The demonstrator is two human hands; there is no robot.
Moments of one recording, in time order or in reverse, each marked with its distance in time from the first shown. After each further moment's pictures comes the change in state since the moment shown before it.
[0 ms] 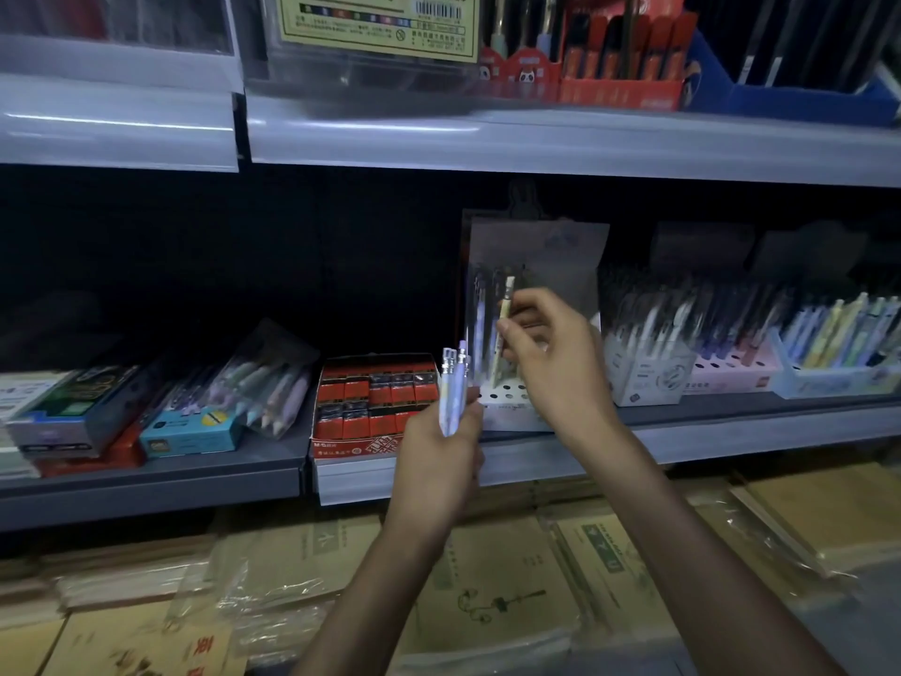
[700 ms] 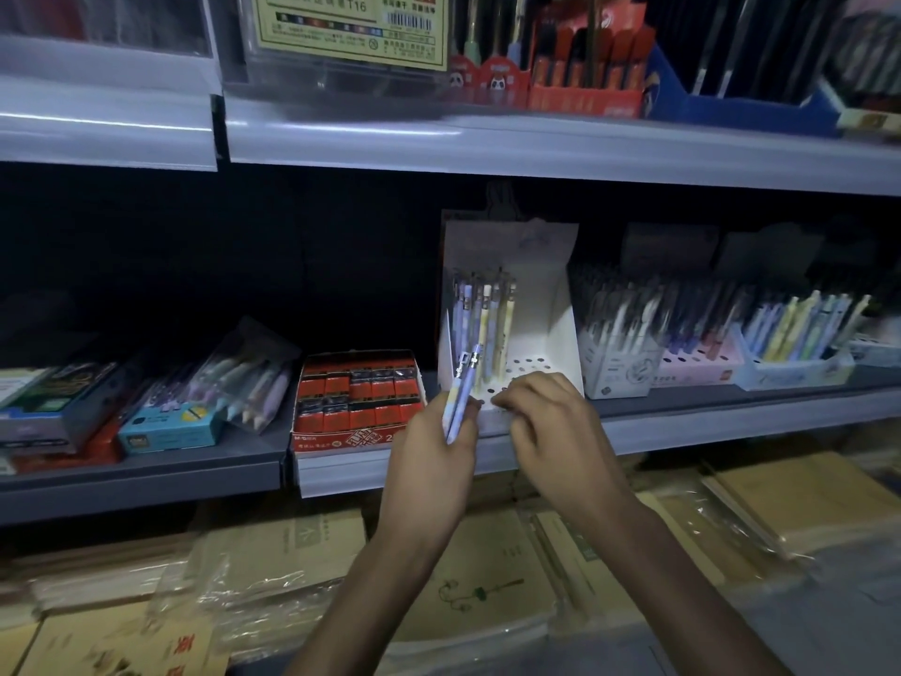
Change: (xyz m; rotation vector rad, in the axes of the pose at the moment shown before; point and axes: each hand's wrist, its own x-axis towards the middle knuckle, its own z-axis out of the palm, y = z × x) left_hand -0.009 -0.008 0.009 0.444 0.017 0.266; right_hand -0.066 0.028 -0.032 -0.648 -0.221 -0.253
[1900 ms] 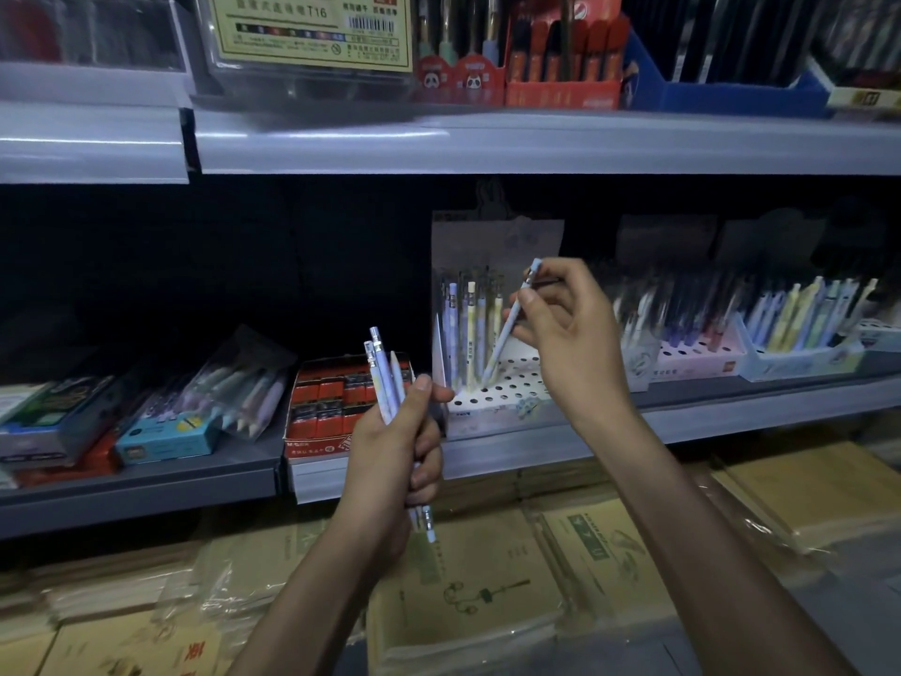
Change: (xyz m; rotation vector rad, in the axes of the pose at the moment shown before) left_hand 0.001 0.012 -0.027 -0.775 -0.110 -0.303; right_hand 0.063 -0.008 -0.040 0.881 0.290 0.300
